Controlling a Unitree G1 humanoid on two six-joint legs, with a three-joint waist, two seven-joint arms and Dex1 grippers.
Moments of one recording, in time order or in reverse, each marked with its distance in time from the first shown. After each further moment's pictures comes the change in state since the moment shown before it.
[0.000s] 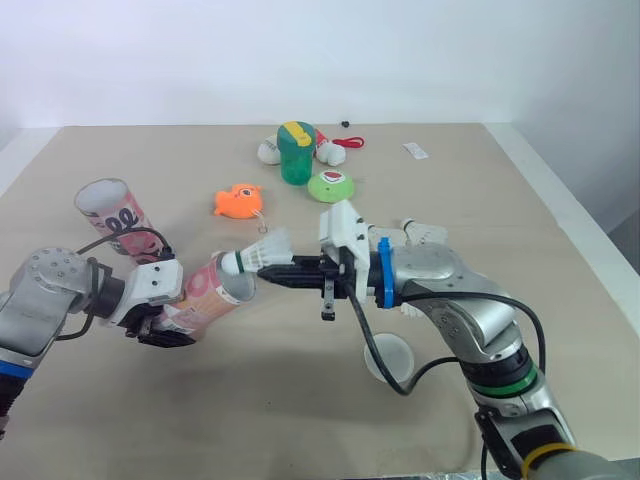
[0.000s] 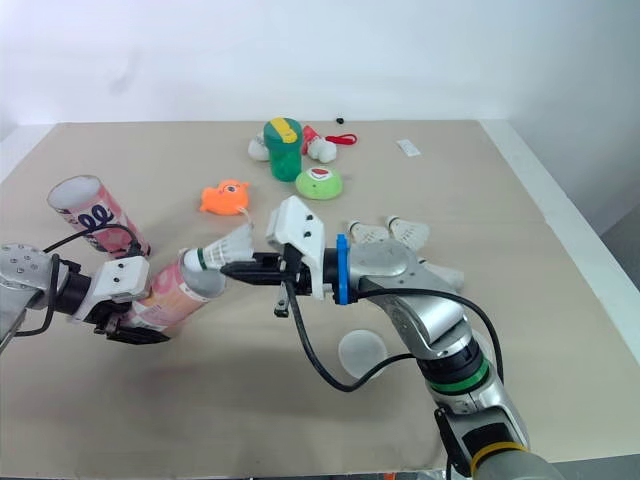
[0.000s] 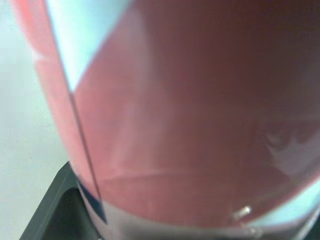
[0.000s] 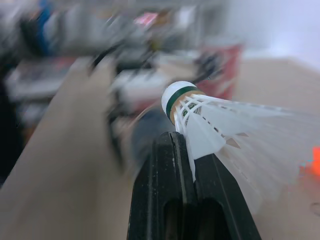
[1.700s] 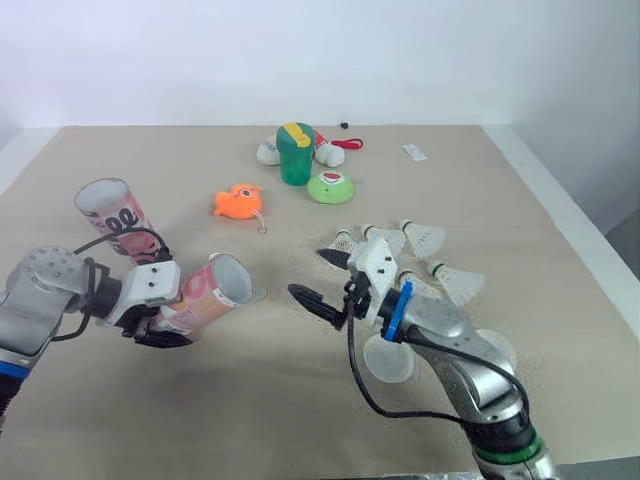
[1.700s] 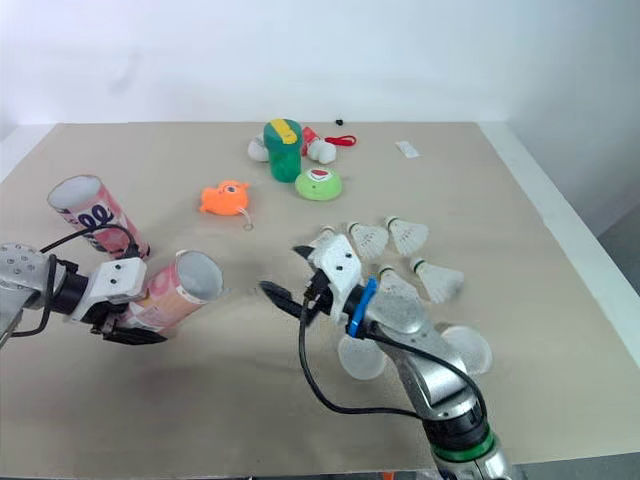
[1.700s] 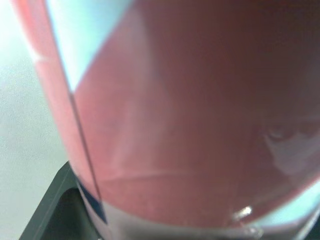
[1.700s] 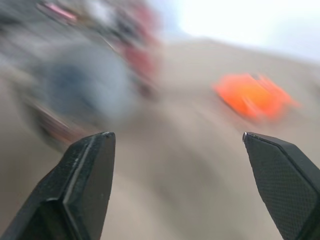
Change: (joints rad) left arm 0.010 0.022 0.000 0.019 0.000 -0.040 -0.002; right arm 0.416 0.065 -0.090 -0.076 -0.200 -0.110 -0.378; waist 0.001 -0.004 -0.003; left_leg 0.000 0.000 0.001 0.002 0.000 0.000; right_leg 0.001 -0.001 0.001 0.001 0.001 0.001
